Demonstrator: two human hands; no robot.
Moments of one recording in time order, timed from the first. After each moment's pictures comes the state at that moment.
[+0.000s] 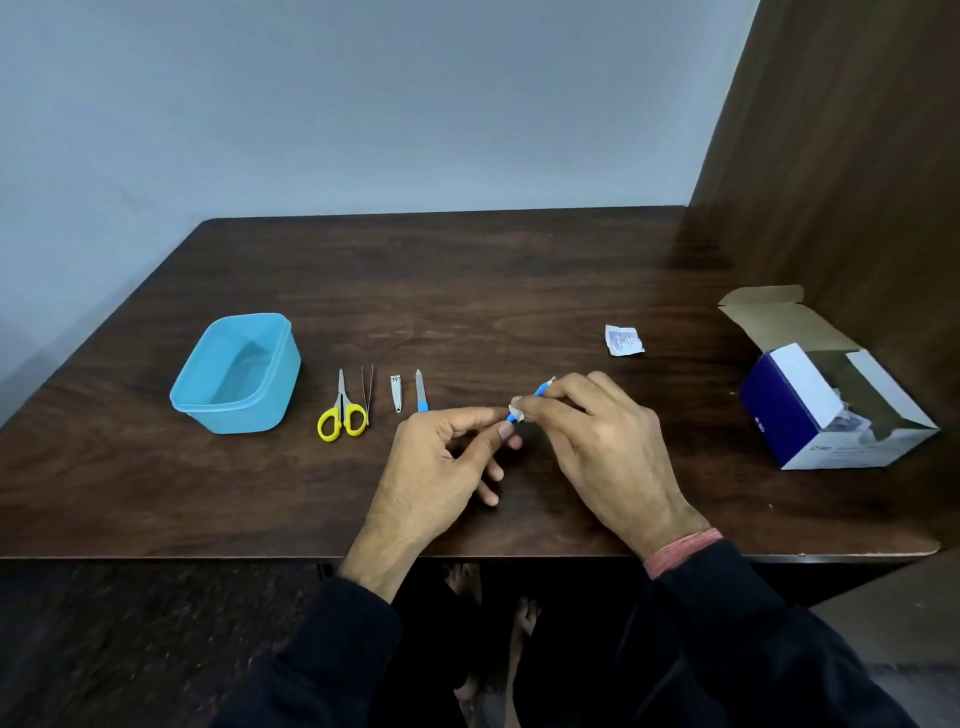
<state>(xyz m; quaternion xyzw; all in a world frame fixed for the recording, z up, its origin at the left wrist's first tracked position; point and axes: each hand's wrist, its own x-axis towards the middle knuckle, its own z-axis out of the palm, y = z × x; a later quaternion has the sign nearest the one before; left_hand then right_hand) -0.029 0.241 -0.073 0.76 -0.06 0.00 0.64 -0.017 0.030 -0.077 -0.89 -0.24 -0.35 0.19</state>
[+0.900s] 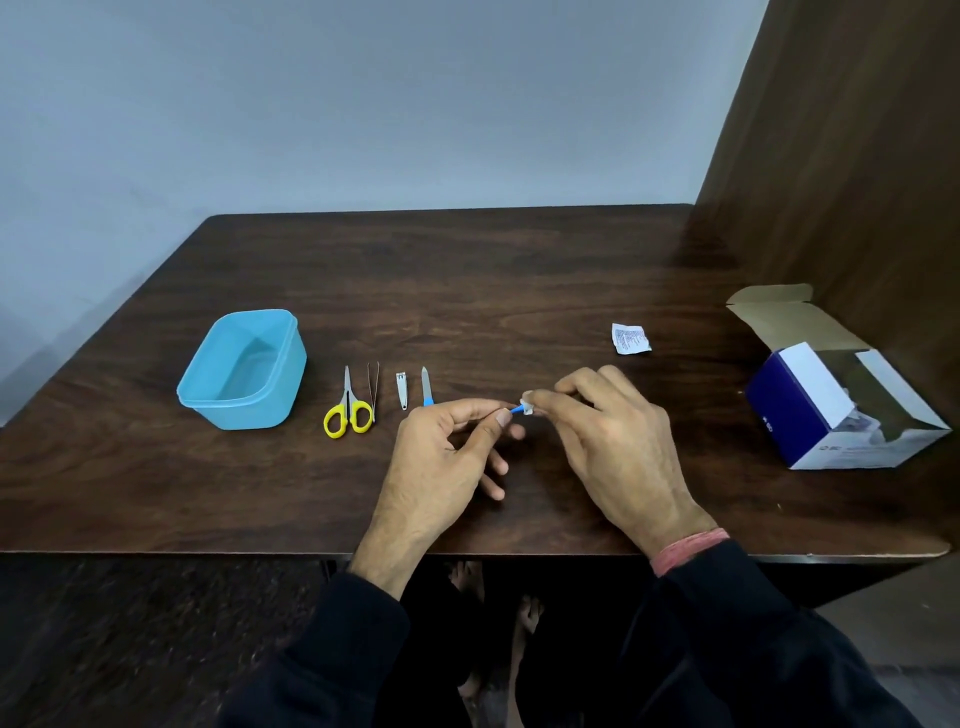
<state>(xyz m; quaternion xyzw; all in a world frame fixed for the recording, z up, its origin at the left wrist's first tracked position) -0.029 0.239 -0.070 0.75 -0.02 0.01 0.67 -0.016 0.030 -0.076 -0.89 -0.21 -0.35 0.18</state>
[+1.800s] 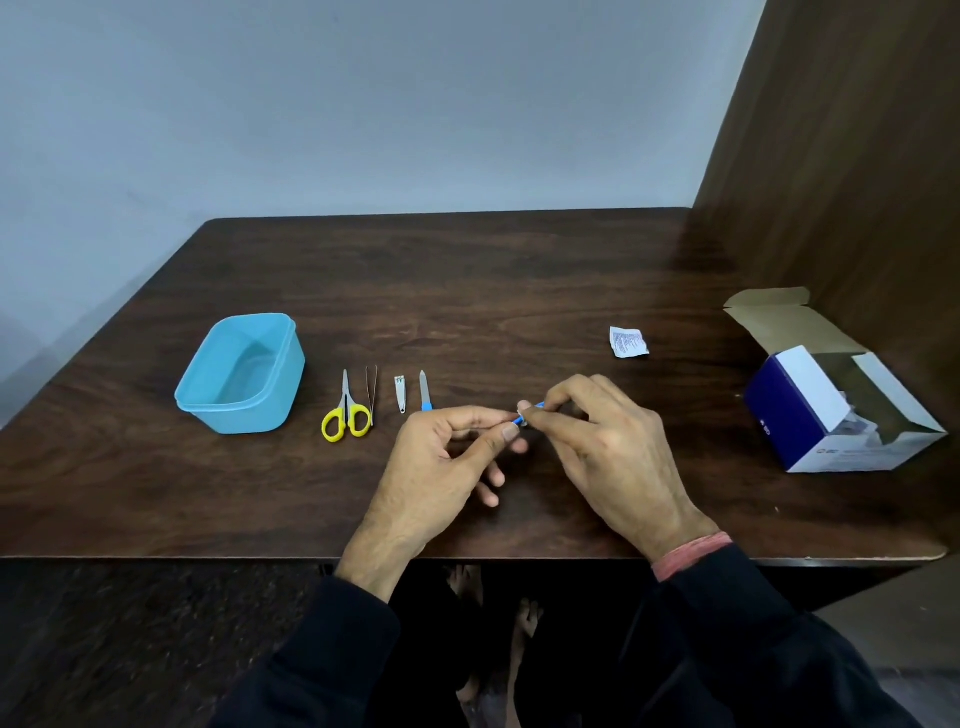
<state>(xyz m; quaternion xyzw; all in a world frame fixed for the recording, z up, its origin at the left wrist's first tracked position) -0.030 0.244 -0.067 0.73 -0.05 -0.03 0.68 -0.016 0.028 -0.077 -0.88 -0.27 -0.34 0.20</state>
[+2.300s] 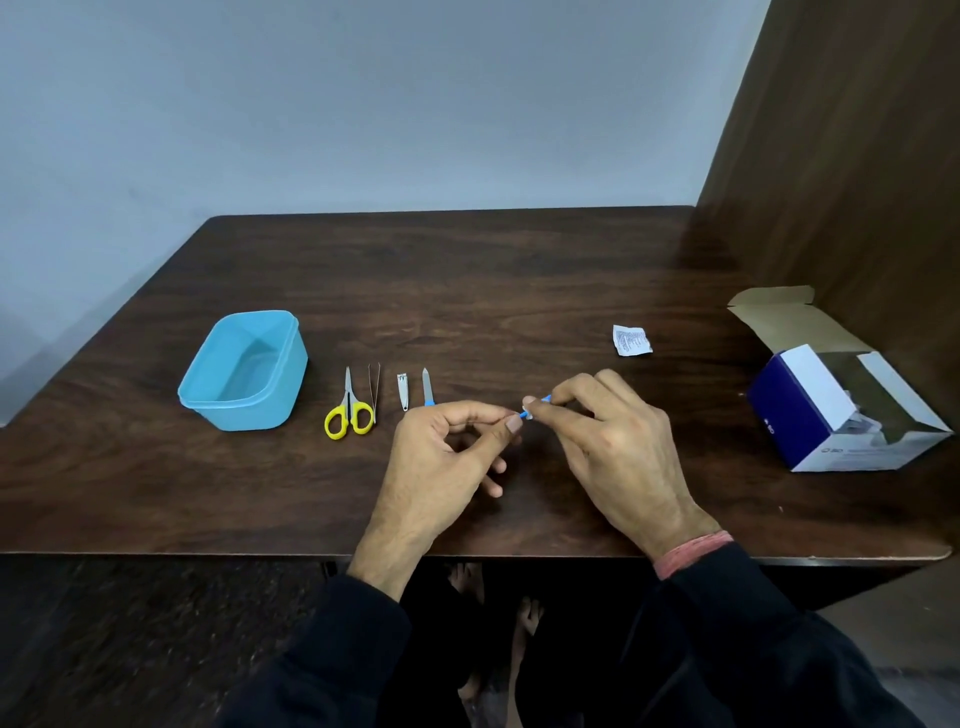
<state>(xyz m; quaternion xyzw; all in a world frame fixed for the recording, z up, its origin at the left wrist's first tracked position) -0.029 0.242 -0.069 0.74 -0.03 0.02 0.67 -0.017 0.028 -0.077 -0.88 -0.26 -0.37 0.17</state>
